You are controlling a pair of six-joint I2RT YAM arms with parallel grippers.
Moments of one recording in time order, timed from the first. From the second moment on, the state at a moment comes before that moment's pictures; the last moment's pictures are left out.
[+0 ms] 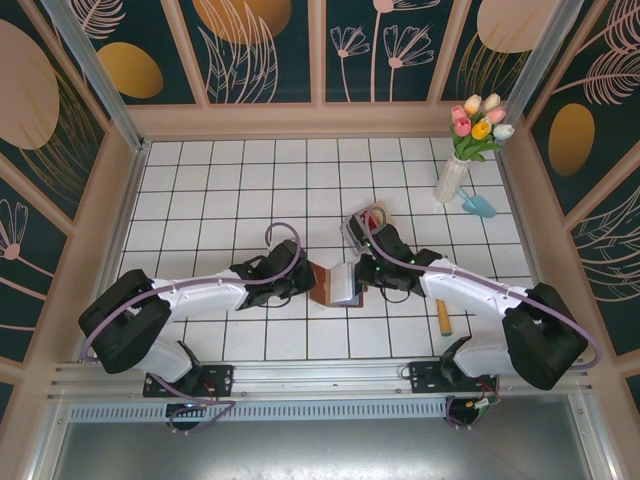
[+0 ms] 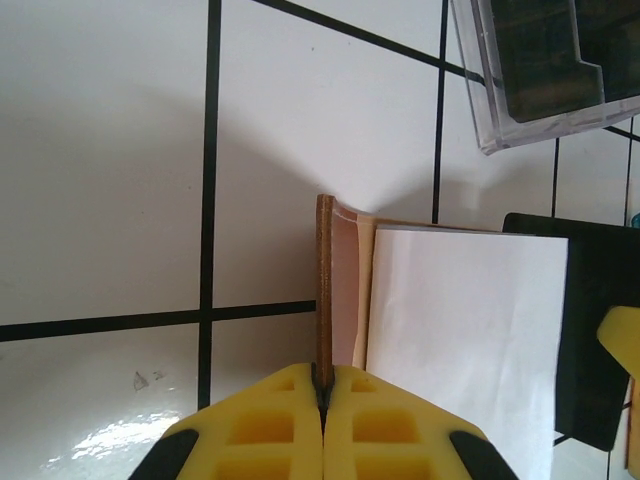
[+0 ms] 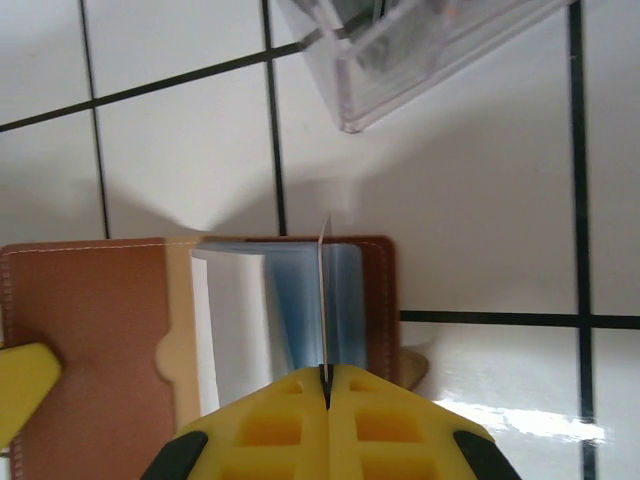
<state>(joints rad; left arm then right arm) -0.87 1.49 0.68 -0.04 0.02 -1.07 0.72 1.31 0.69 -0.38 -0.05 0.81</state>
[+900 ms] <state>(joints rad) -0.87 1.53 0.58 0.16 0.04 -1.17 0.75 1.43 0.74 -0.20 -0.24 0.85</state>
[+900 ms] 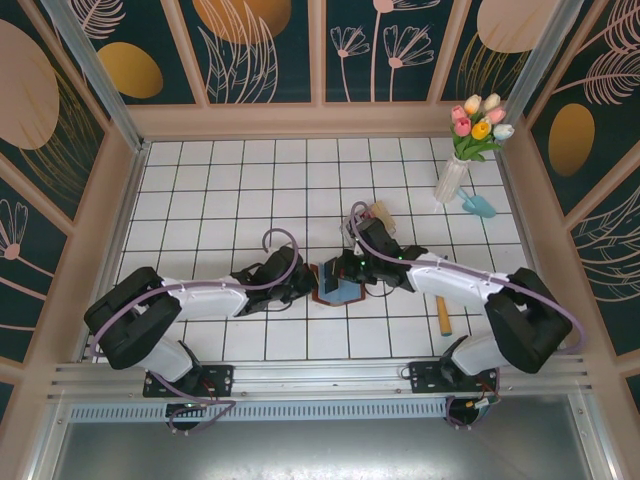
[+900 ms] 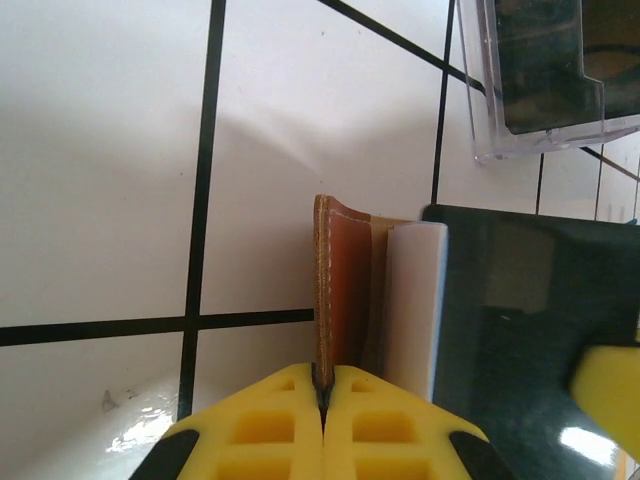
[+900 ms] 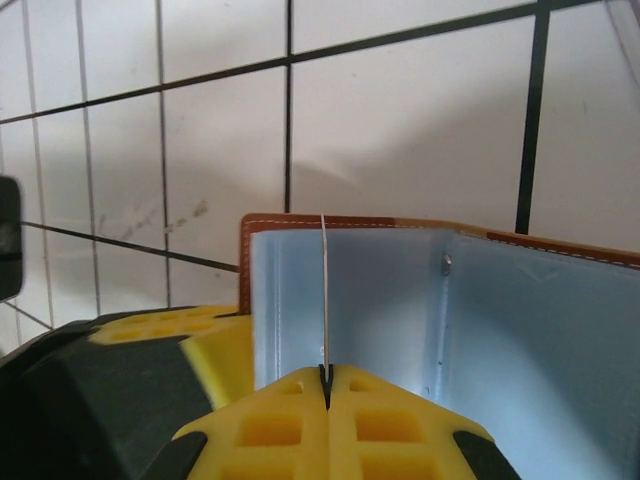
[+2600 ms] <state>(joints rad) -0.87 1.58 0.59 0.12 -0.01 -1.11 0.65 1.32 0.49 0.03 -0.34 0.86</state>
